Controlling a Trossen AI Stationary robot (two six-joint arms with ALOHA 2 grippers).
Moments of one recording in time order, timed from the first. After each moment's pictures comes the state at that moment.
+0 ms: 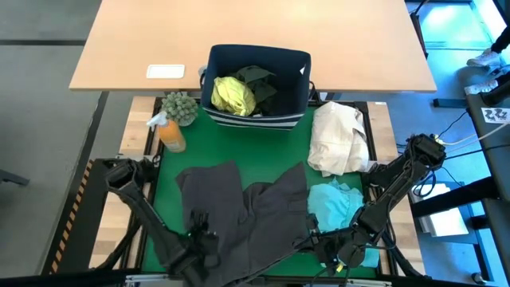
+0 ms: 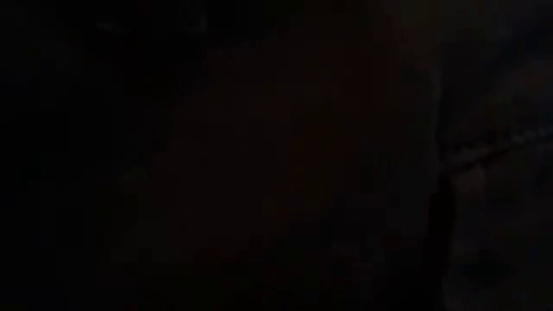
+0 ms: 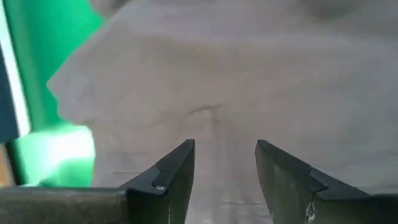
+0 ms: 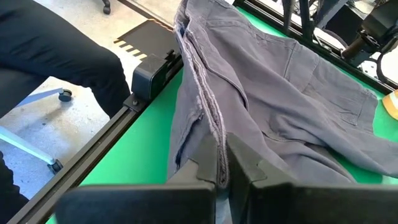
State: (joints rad) left arm -0.84 1.98 1.64 -1.38 -0.44 -0.73; right arm 0.90 1.53 0.92 0.00 0.53 0.00
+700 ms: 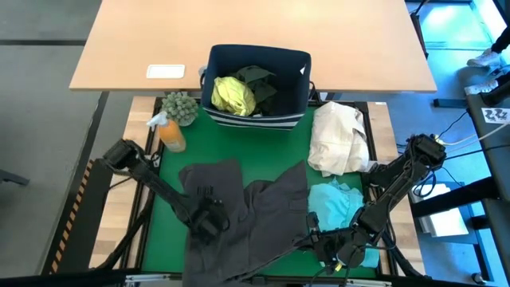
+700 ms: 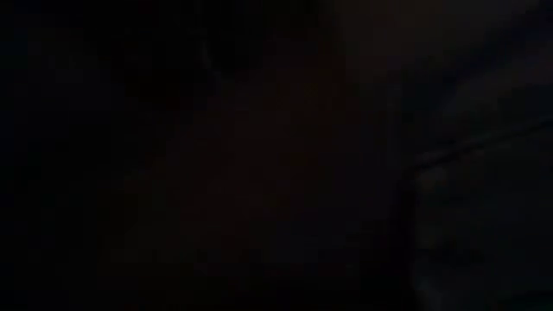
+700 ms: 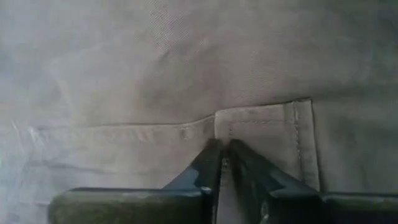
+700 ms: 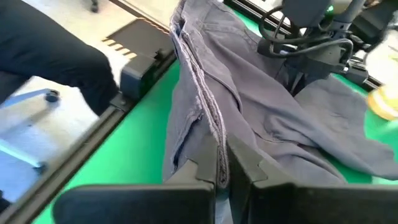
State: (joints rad) left arm -0.57 1.81 1.01 -0.83 -0.31 -0.59; right arm 0.90 1.53 0.92 -0.01 0.59 -0.01
